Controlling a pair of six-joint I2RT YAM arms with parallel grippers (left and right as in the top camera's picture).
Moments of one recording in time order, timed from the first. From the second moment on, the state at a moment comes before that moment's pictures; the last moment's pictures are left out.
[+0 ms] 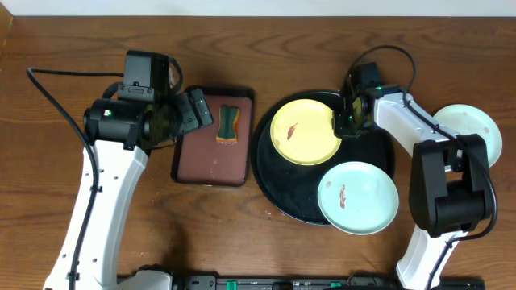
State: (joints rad) left arm -0.14 1.39 1.42 -1.11 0.07 -0.49; right arm 0.19 2.01 1.31 -0.68 -0.15 0.19
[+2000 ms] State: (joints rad) left arm -0.28 1.99 1.34 -0.66 0.04 -0.22; right arm 0.19 2.00 1.31 -0.68 -0.16 0.19
